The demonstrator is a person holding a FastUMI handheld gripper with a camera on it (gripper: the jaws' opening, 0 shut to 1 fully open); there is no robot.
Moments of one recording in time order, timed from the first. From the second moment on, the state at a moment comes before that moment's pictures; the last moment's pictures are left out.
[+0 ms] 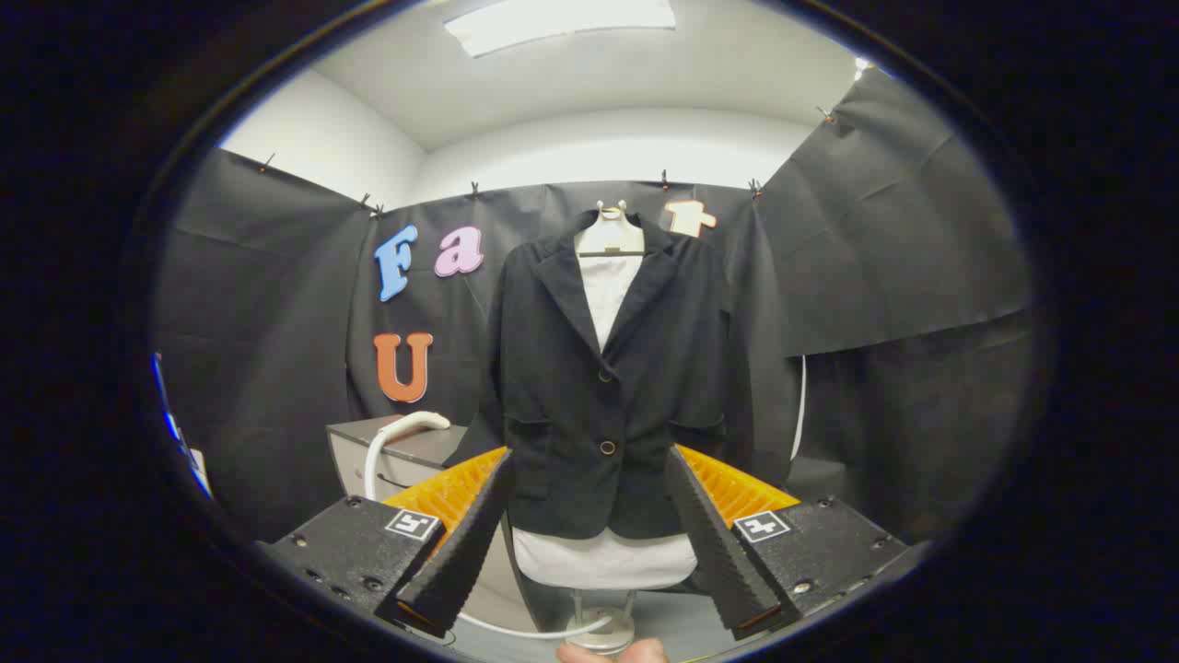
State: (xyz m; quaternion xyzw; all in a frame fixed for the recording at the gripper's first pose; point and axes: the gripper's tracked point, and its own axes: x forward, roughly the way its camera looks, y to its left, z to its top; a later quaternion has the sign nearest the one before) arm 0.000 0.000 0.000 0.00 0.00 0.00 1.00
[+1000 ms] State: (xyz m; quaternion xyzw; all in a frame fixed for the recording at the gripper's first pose) arm 0.016 0.048 0.006 0.00 0.00 0.02 1.00
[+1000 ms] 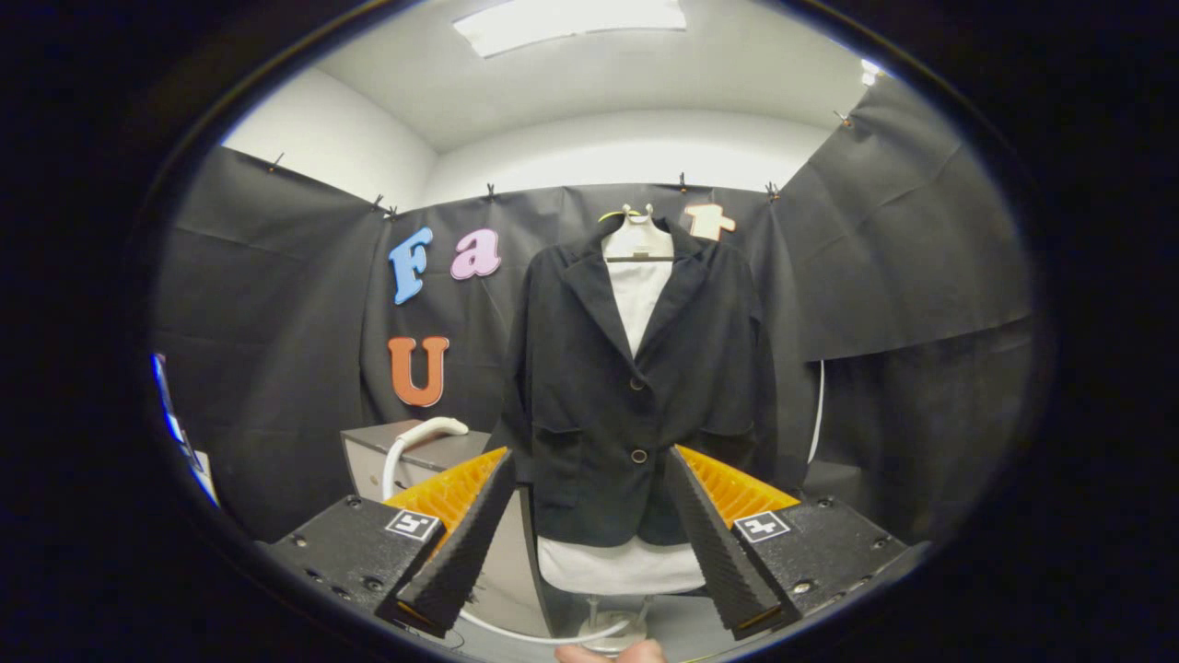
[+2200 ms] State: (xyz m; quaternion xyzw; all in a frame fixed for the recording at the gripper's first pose) arm 0.212 0.348 0.017 0.04 0.08 0.11 0.99
